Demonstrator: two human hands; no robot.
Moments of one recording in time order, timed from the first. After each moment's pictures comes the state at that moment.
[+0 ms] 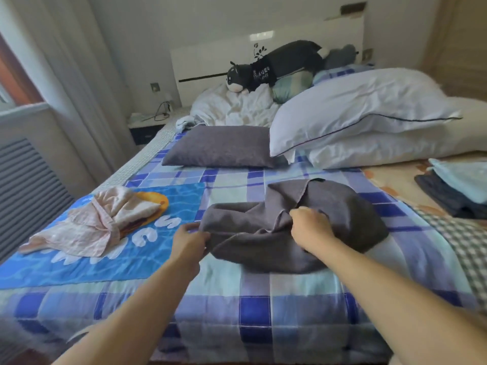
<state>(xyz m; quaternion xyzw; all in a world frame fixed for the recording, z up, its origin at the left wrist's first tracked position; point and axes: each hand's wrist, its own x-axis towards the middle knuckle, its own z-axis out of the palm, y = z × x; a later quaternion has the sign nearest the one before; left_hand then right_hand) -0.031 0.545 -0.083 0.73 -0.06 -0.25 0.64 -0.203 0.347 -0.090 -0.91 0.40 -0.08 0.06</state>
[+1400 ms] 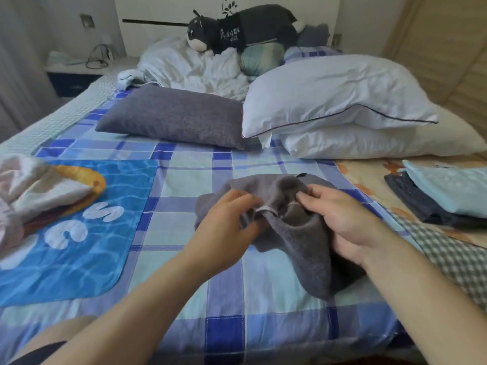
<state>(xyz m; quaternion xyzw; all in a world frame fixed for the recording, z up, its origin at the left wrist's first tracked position) -0.066 0.471 -0.059 0.68 -0.59 -0.11 0.42 -0.231 0.350 -0.017 -0.52 0.36 -0.24 0.74</state>
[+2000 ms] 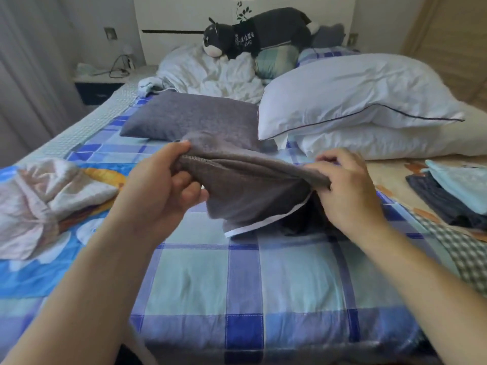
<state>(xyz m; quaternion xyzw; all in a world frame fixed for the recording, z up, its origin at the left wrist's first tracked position) -0.012 0.515 0.026 0.50 -0.17 -0.37 0.76 -0.215 0.325 -0.026 -0.88 0.30 -0.37 0.06</state>
